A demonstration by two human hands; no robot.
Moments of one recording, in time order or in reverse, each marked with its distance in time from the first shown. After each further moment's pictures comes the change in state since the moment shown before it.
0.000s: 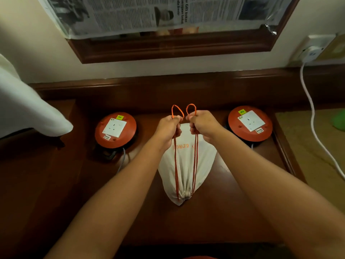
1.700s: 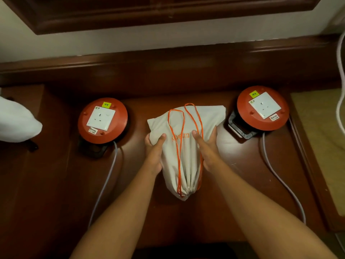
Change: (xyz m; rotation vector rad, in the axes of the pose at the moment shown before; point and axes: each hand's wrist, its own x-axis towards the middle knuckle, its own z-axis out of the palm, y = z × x) left_hand 0.052 -0.136 -0.040 -0.284 0.186 -0.271; right_hand 0.041 0.154 0.036 0.475 0.124 0.052
